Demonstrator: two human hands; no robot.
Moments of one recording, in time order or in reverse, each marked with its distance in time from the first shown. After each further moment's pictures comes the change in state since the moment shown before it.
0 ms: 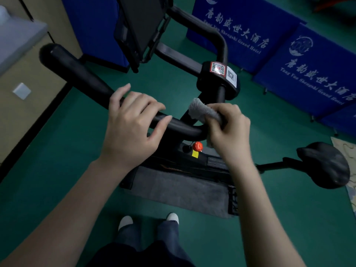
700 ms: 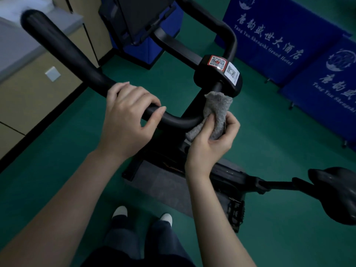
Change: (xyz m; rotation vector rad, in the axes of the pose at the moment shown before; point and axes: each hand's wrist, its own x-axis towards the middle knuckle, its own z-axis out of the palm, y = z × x) left_hand -0.005 0.045 0.028 0.043 0.031 -0.176; right_hand -0.026 0.029 0.035 0.702 0.494 0.294
